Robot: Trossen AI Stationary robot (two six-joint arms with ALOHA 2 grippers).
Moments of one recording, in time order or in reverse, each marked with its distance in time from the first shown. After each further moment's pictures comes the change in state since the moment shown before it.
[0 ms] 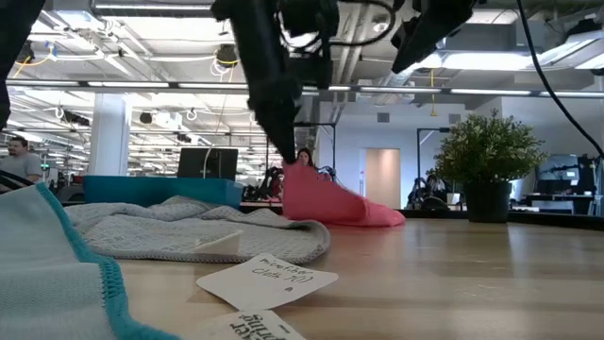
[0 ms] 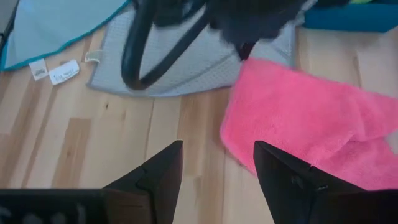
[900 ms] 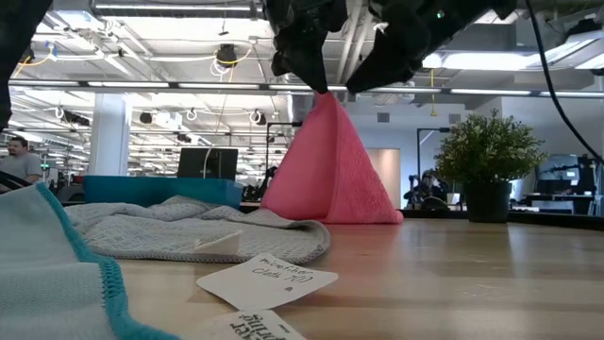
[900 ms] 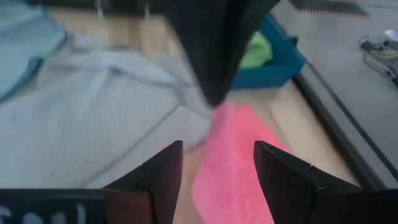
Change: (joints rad) left arm 0.089 -0.001 0.341 -0.166 0.159 -0.062; right arm 0.076 0.043 -0.293 0.674 0.408 0.104
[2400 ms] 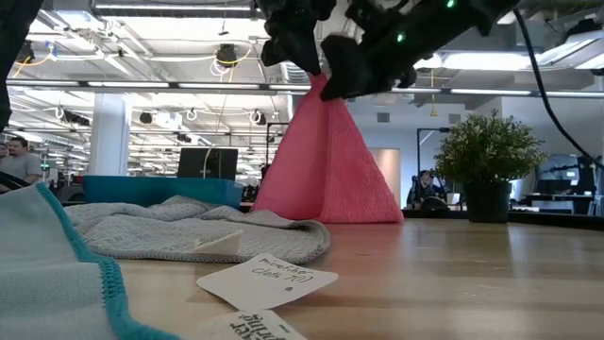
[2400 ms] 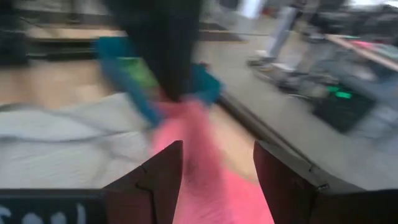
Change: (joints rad) left arm 0.018 -0.064 0.001 -0.027 0.051 -0.077; right arm 0.112 0.254 0.005 0.371 0.572 0.108
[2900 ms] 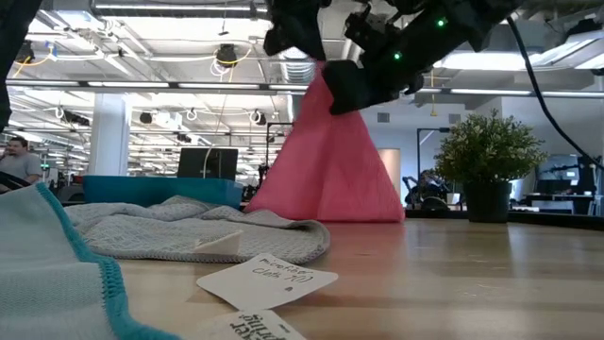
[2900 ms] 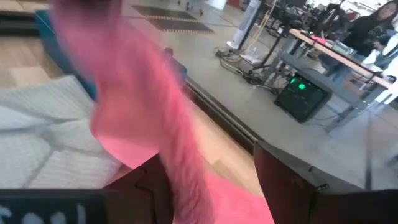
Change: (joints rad) left arm -0.014 -0.004 0.060 -0.008 -0.011 -0.013; right arm -0.030 0.028 -0.001 -0.052 0.092 0.002
